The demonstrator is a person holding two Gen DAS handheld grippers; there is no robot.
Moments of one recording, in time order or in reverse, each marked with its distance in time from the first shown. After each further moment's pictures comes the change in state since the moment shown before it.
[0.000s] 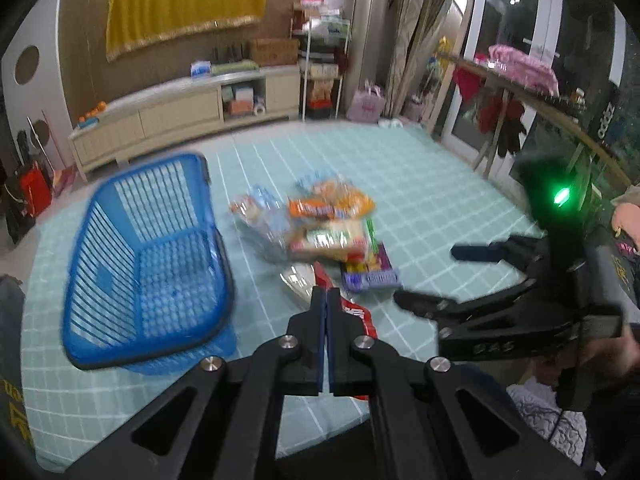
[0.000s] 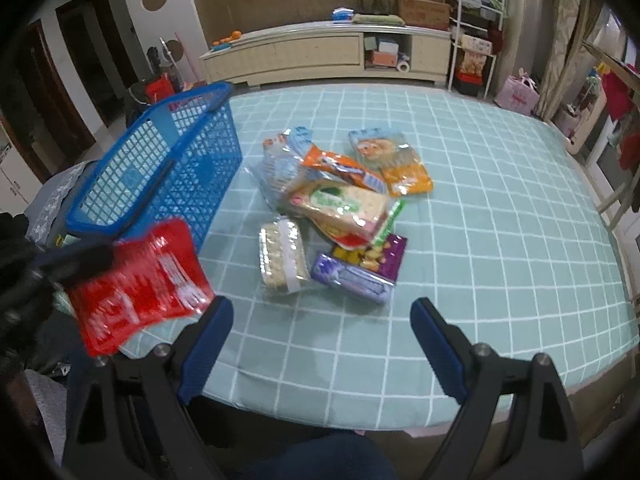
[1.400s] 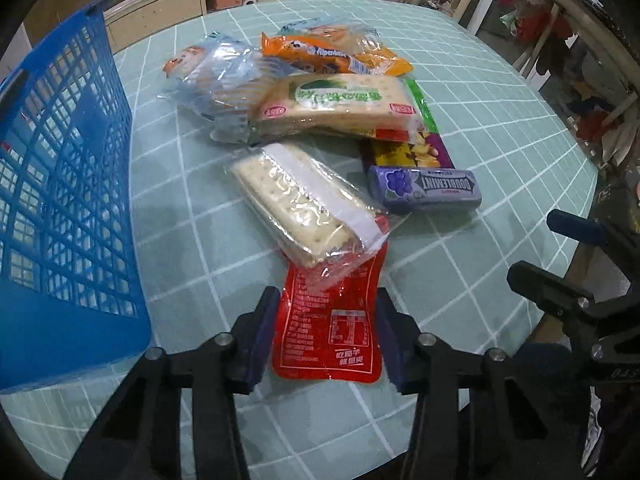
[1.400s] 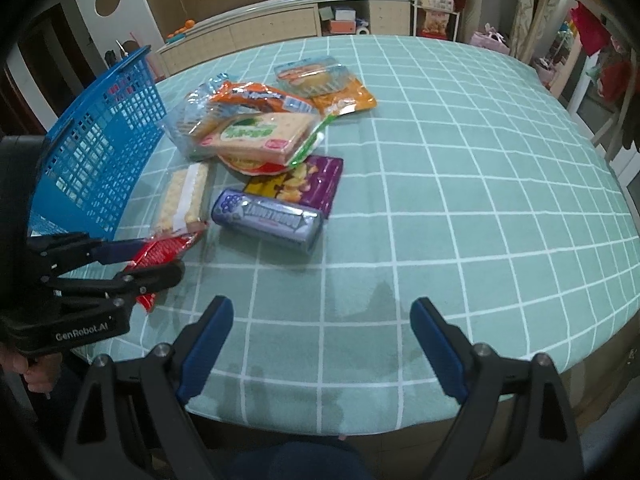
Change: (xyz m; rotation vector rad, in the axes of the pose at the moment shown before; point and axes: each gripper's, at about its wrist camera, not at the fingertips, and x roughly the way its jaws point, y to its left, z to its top) left arm 0.184 0.004 -0.044 -0.023 0.412 -0.021; right arm 0.053 -0.063 -0.054 0.131 0.068 -0.063
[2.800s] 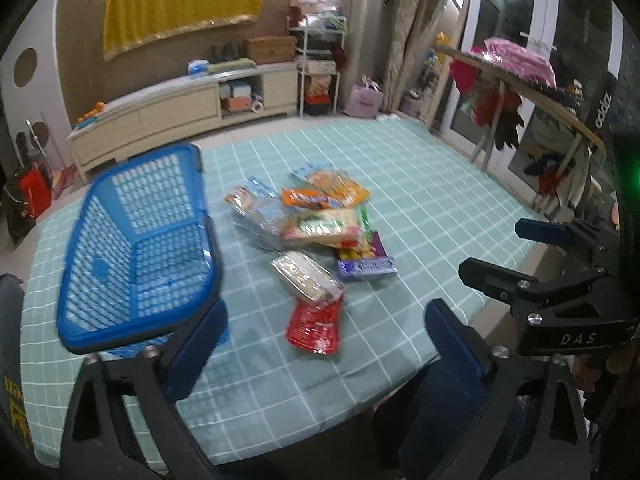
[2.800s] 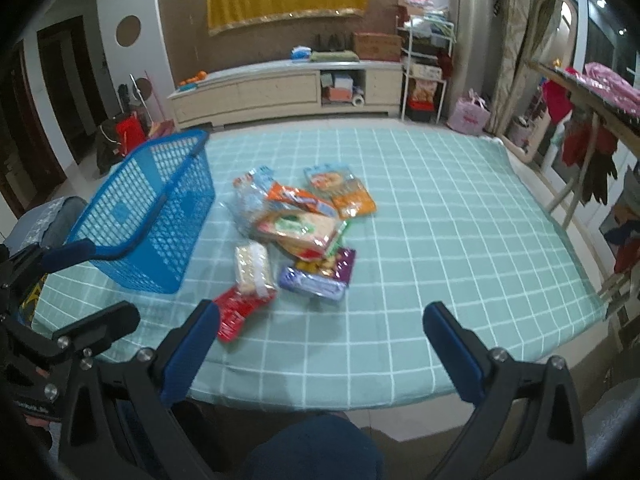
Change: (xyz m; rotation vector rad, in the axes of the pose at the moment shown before) left arm -0.164 -0.021 -0.045 0.037 -0.364 0.013; right arm -0.117 0.045 0.009 -0.036 -0.208 -0.068
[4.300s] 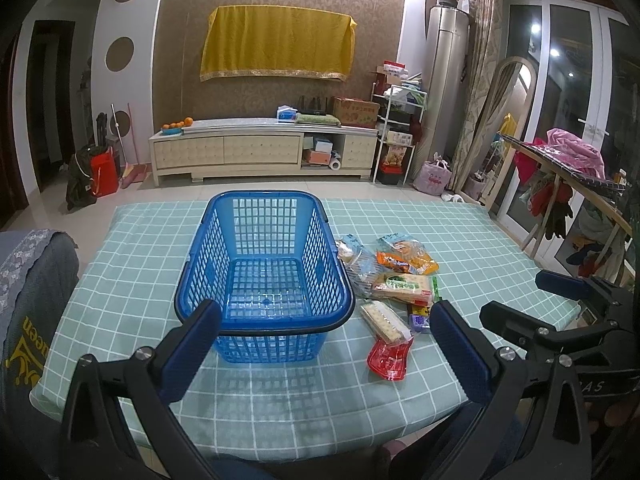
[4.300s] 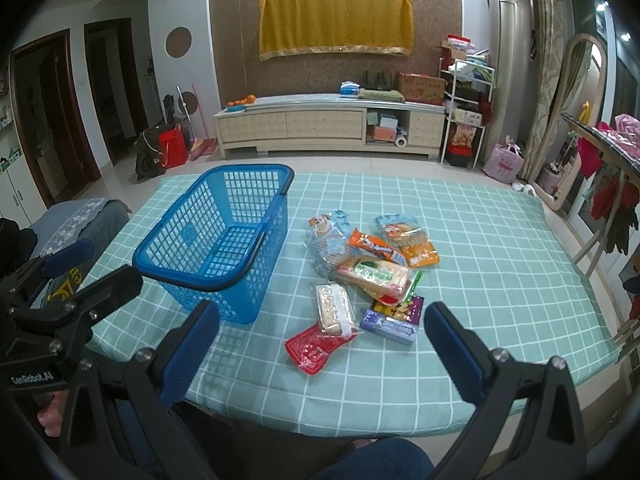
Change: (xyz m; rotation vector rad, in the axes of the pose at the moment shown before) left arm -0.090 0.062 -0.026 -0.221 -0.274 0.204; right arm -0.034 0.089 0.018 -0.106 -0.144 0.089
